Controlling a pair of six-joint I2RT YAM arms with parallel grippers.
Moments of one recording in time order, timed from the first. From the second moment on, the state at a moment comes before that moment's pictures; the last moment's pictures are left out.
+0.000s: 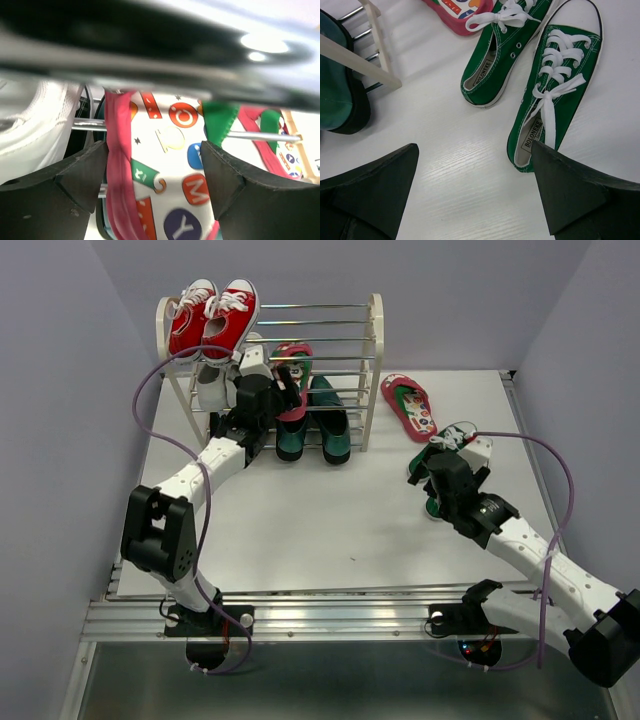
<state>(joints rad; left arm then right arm) -0.39 1.62 1.22 0.20 -0.24 -0.42 0.58 0.97 0.77 -0.43 0.71 0.73</state>
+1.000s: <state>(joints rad) -0.66 0.80 0.62 -0.04 -0.30 -0.57 0.25 1.43 1.02 -0.16 0.31 0.29</state>
